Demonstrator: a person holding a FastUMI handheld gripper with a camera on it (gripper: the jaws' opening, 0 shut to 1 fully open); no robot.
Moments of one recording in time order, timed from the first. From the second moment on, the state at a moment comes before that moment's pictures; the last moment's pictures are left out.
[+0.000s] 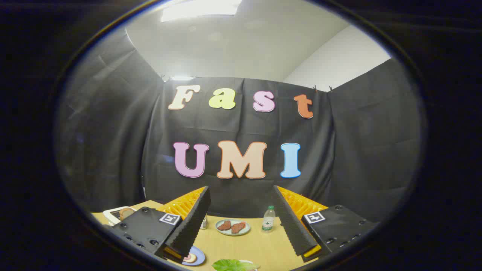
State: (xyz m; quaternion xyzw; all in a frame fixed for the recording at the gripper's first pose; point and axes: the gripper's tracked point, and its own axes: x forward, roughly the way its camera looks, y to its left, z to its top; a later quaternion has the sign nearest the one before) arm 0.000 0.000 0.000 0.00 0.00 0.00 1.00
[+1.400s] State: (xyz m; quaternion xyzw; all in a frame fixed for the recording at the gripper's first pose) arm 0.017 -0.023 -0.043 0.00 0.04 0.06 1.00
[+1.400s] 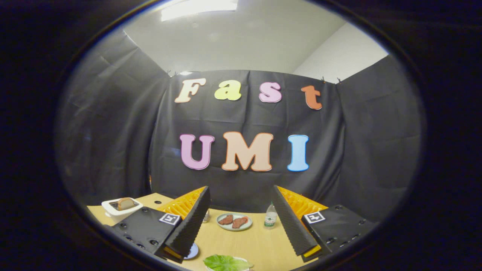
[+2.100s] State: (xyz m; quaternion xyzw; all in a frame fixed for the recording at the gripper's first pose) arm 0.032 -0.019 -0.138 -0.08 0.15 0.18 0.97
